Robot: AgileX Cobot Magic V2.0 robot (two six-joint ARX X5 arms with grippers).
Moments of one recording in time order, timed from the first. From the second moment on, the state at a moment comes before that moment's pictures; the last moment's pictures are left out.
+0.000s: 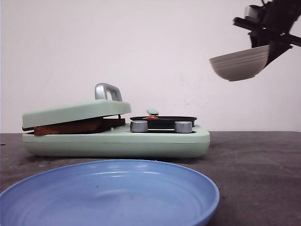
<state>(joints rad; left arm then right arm) -0.25 0.26 0.32 -0.38 0.31 -0.30 0.02 1.81 1.80 -1.01 -0.32 0.16</state>
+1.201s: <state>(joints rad) -0.25 0.26 0.32 -0.38 0.31 -0.31 -0.06 1.62 1.04 -0.42 -0.46 0.19</state>
